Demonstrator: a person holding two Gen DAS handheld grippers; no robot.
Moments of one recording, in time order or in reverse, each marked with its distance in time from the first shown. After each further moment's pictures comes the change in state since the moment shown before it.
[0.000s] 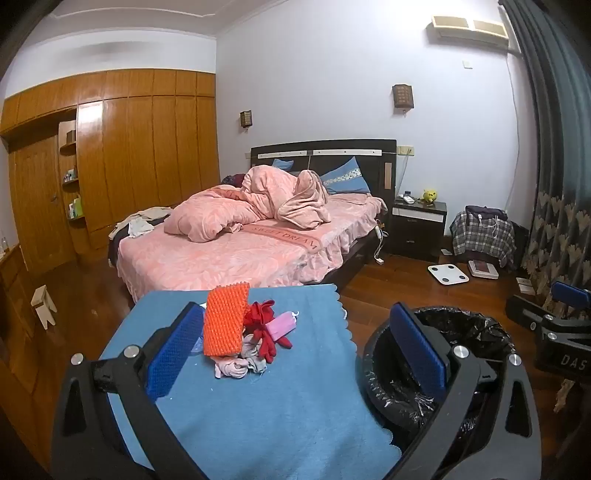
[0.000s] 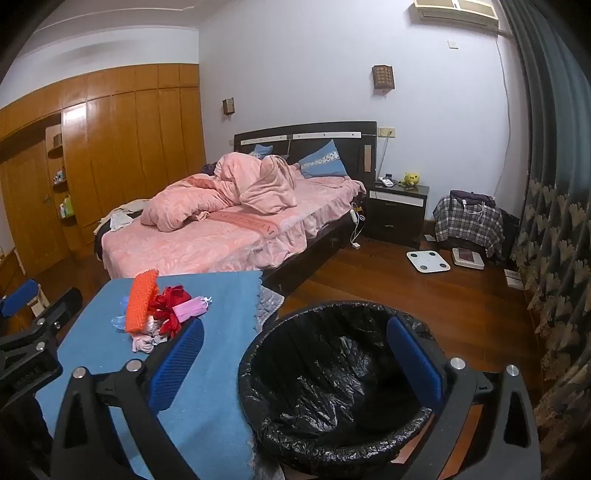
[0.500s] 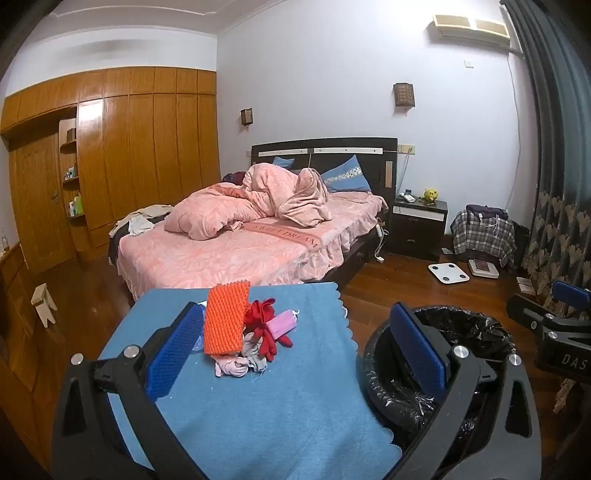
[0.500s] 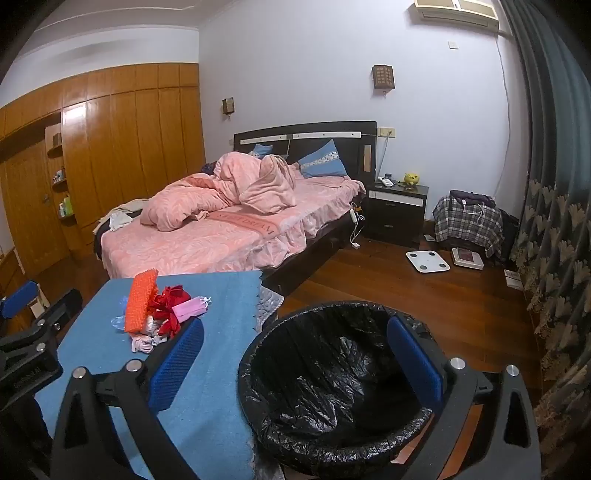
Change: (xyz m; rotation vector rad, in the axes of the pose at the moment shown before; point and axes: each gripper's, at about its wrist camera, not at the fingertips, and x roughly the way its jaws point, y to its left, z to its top) left arm 0.000 0.000 0.000 -0.001 0.003 0.001; right arm 0.001 0.001 0.001 -0.001 0.003 0.000
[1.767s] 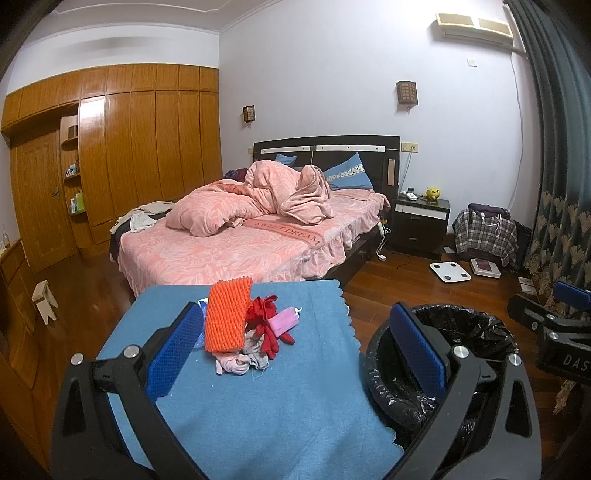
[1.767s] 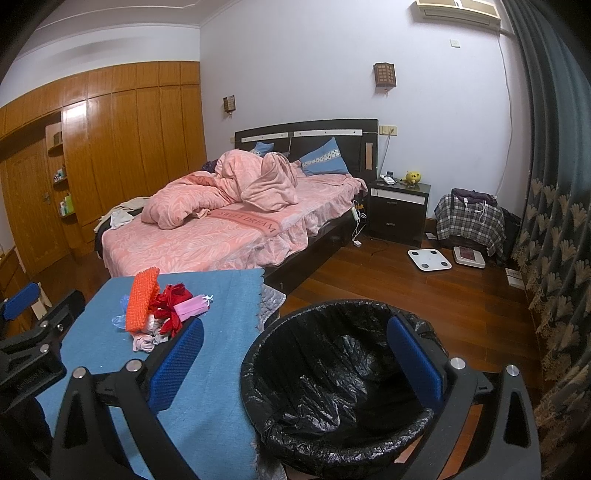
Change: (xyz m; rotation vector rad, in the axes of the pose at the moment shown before) left arm 0.001 0.000 0.000 -0.004 0.008 -0.002; right arm 0.003 0.002 0.000 0.000 0.008 0.001
